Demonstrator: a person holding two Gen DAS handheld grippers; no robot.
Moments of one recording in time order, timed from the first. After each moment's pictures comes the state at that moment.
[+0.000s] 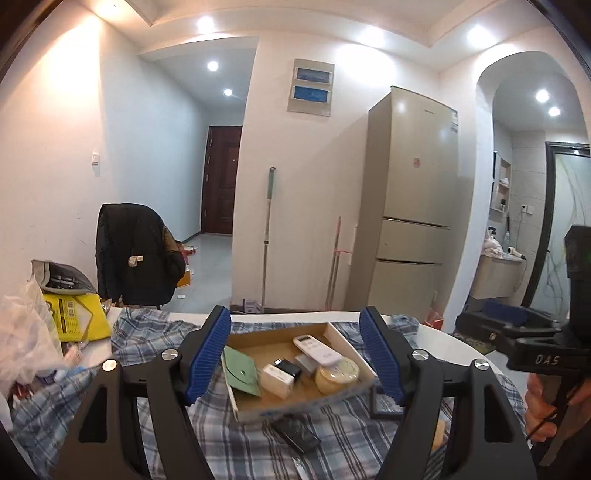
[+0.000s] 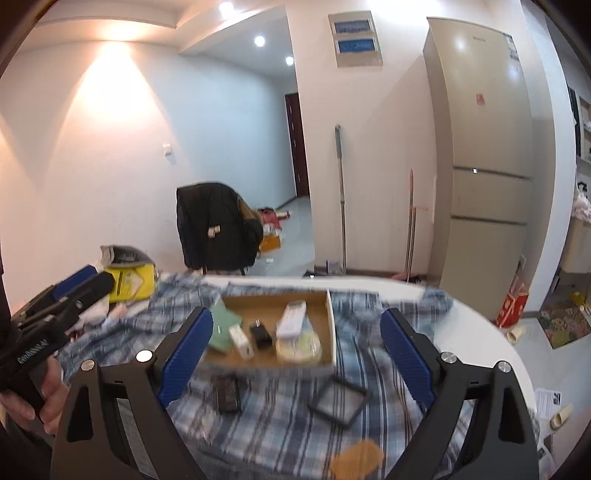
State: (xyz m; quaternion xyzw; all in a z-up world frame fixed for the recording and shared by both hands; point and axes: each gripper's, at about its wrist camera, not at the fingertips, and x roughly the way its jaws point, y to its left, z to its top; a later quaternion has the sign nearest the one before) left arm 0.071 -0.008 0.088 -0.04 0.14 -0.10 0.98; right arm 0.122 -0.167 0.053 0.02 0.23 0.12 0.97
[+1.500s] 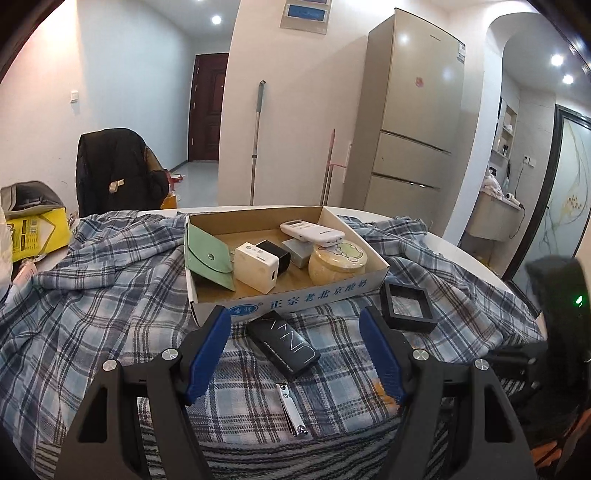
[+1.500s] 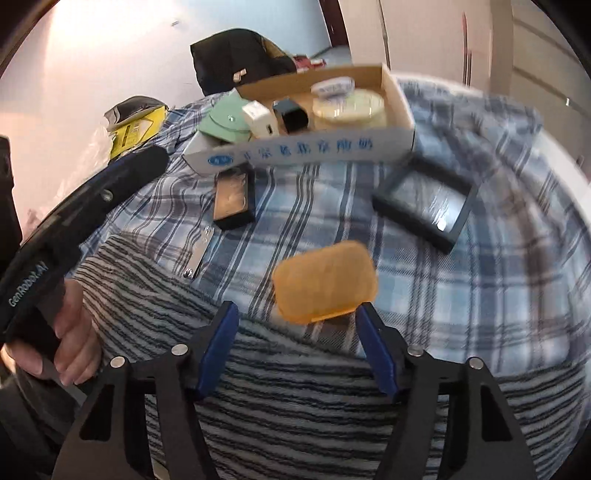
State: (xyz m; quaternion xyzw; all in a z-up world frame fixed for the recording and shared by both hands) left arm 0.113 -0.036 -0.032 -0.03 0.29 -0.12 0.95; right arm 0.145 -0.142 -0.113 0.02 0.50 0.20 0.84
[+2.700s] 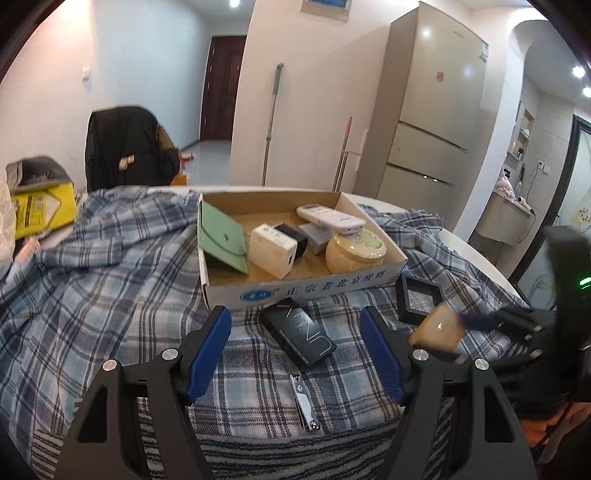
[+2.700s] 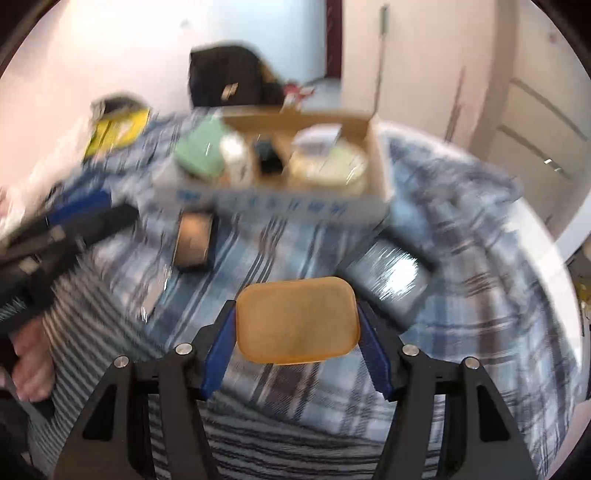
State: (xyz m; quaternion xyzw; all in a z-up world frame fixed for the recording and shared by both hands) left arm 0.127 -0.024 -0.040 -0.06 0.33 -0.10 0.94; right arm 0.171 -0.137 -0.095 -0.06 0.43 0.16 0.89
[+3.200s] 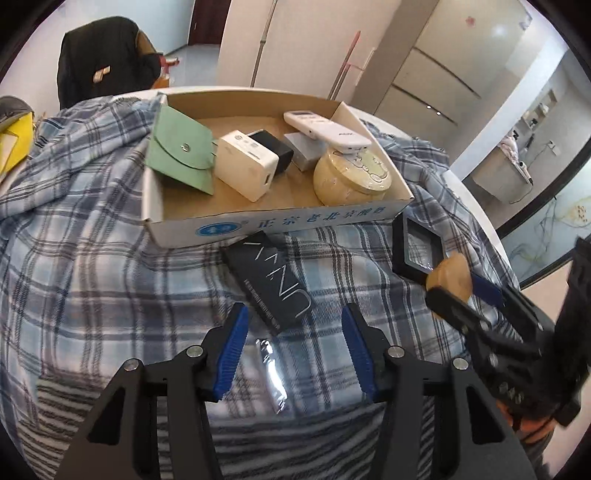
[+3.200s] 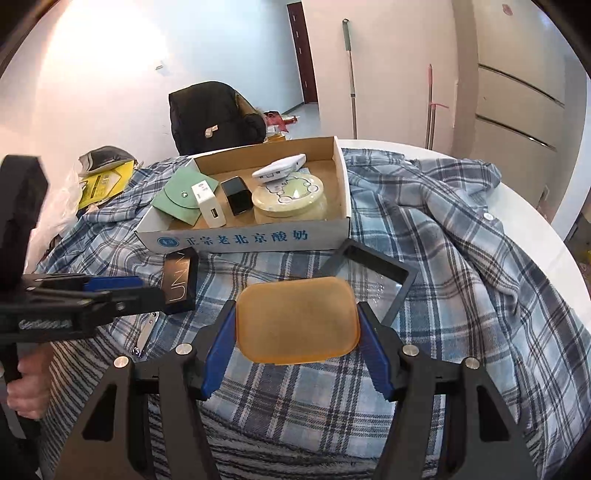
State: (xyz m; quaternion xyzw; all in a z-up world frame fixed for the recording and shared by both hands) left arm 0.183 -0.044 -0.067 -0.09 0.51 -0.13 0.84; right arm 0.176 -0.167 -0.097 0.02 0.41 0.14 0.90
